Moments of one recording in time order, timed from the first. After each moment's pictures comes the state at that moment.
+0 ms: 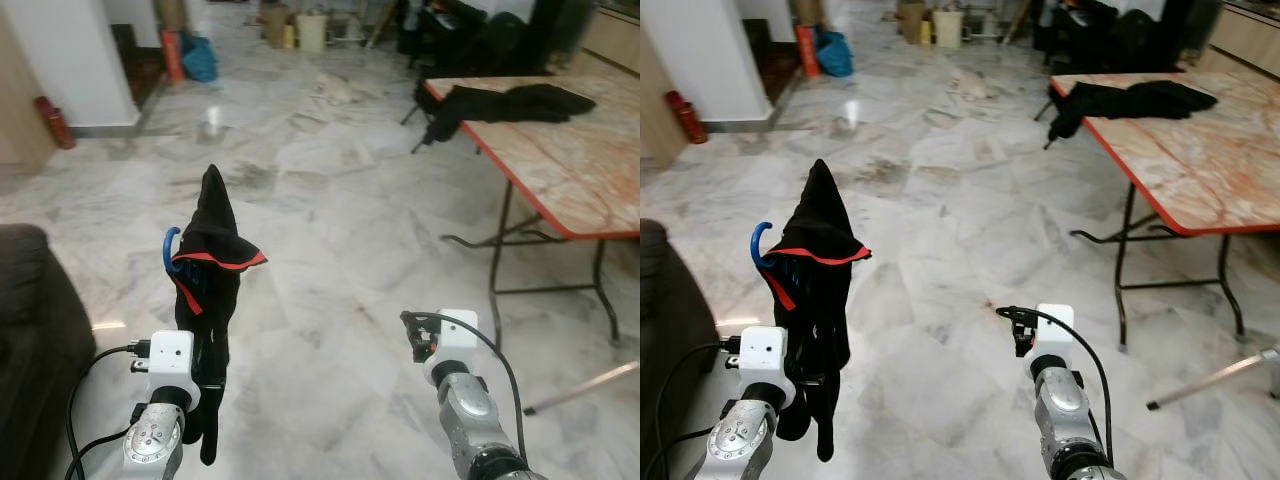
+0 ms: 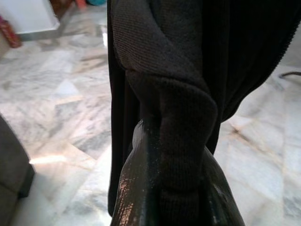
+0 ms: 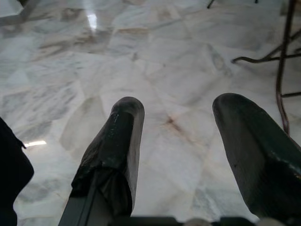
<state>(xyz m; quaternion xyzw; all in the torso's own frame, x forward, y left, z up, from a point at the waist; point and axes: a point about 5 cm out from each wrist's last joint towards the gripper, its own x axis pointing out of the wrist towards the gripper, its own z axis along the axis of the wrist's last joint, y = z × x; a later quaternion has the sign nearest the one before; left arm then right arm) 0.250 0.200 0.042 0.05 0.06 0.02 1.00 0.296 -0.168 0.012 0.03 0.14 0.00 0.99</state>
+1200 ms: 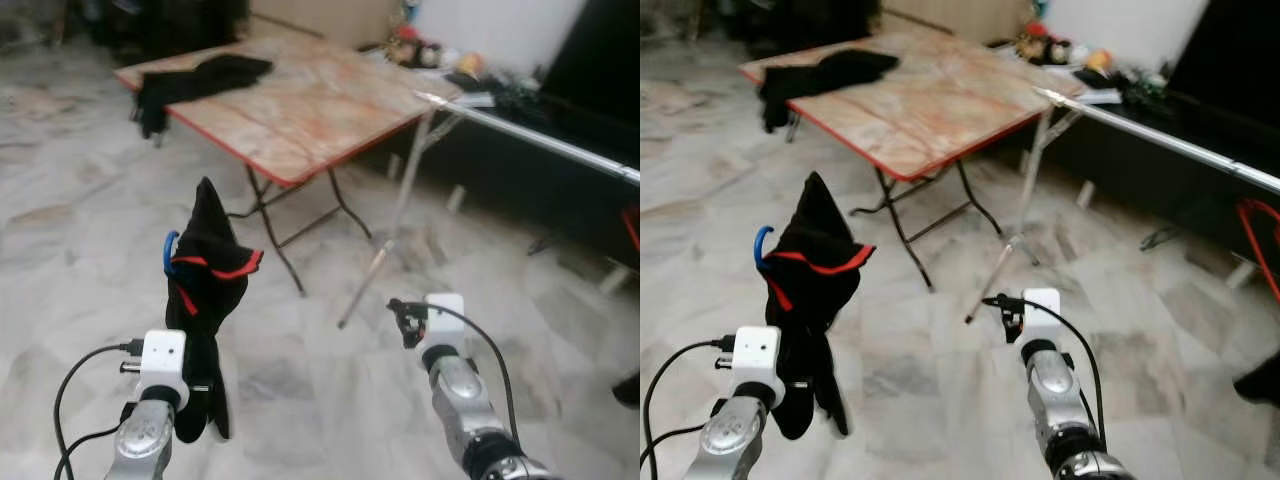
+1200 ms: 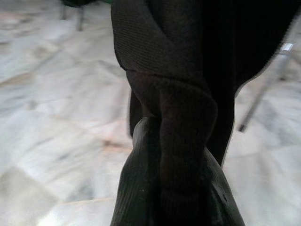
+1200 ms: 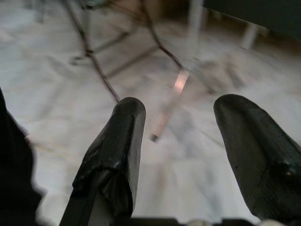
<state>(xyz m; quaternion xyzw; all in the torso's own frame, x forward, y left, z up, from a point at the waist) 0.256 0.215 0.038 0.08 0.09 0.04 0.99 0.309 -0.160 0.025 0.00 0.13 0.03 0.99</state>
